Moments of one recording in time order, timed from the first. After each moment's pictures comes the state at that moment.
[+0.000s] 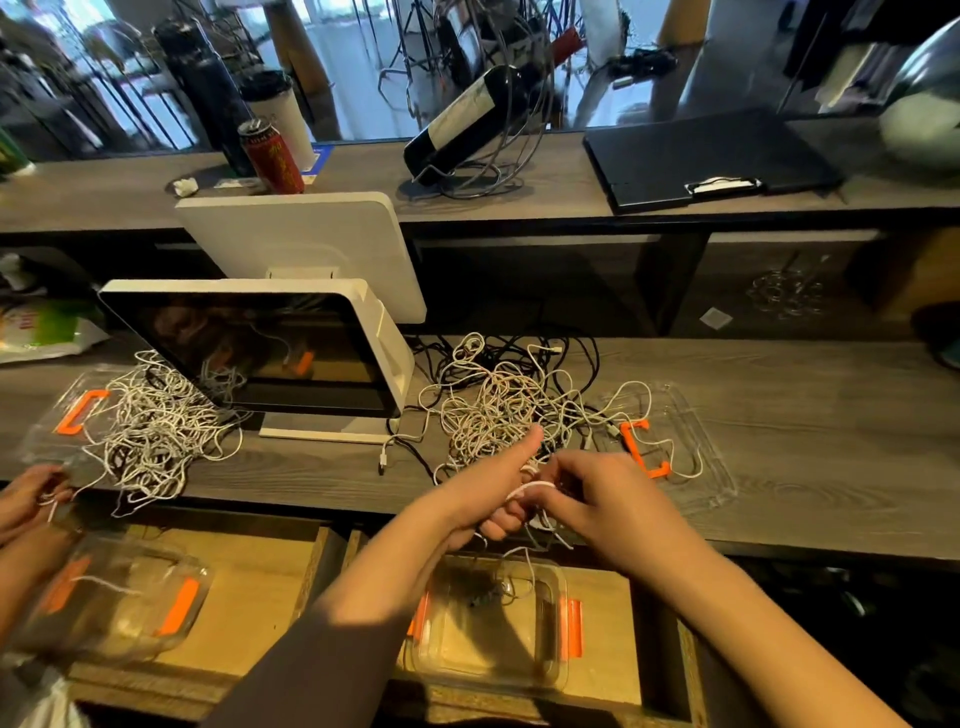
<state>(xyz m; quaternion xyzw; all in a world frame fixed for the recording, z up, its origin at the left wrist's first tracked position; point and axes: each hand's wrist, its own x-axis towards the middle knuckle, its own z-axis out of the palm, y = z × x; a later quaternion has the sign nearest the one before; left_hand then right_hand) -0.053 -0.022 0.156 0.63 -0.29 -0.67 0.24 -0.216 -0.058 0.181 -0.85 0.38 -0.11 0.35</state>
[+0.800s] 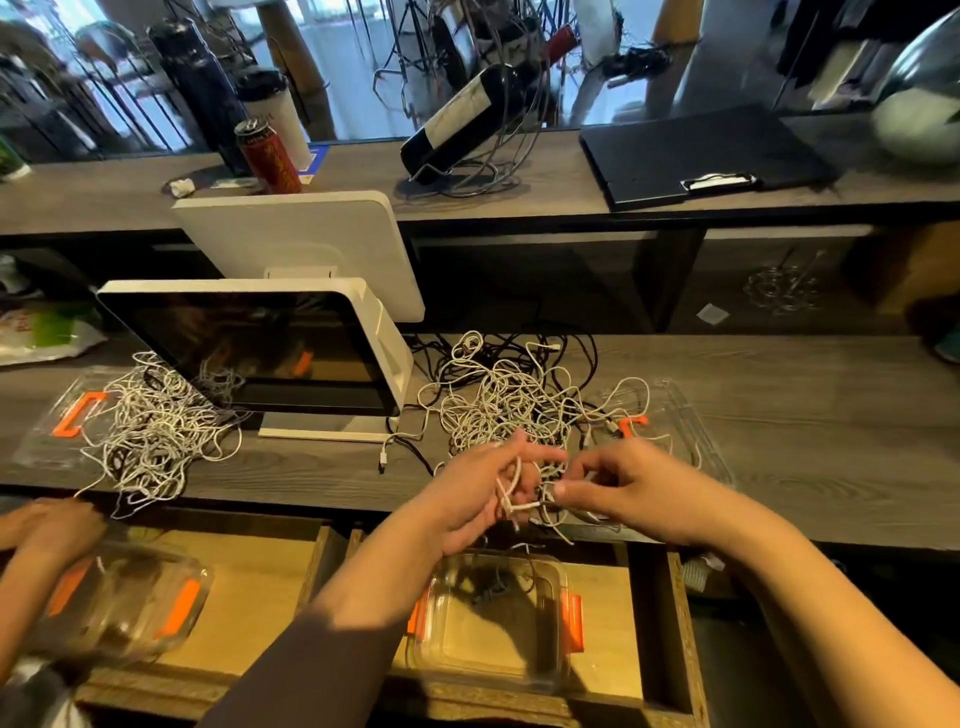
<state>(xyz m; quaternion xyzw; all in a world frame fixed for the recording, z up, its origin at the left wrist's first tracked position) -0.047 -0.011 0.153 0.56 -0.25 -0.68 0.41 -0.241 -0.088 0.182 -0.81 0.32 -0.01 0.49</state>
